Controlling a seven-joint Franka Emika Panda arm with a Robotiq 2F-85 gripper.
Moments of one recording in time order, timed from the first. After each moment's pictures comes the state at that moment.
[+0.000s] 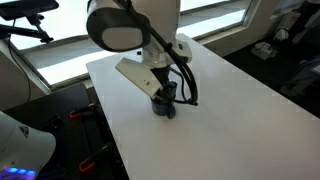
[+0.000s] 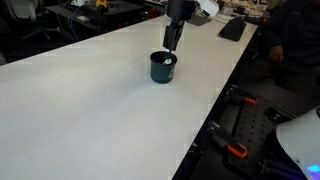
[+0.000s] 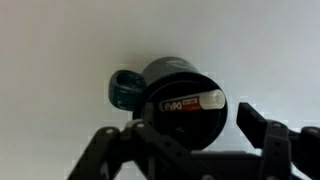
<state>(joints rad) -0.06 0.08 -0.07 -2.60 0.24 2.71 -0.63</state>
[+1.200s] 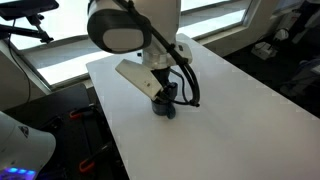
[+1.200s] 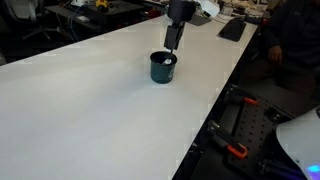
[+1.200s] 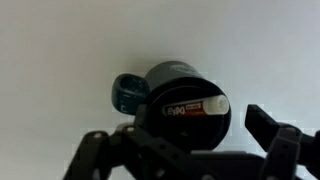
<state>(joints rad) -0.07 0.08 -0.07 -2.60 0.21 2.70 -0.63</state>
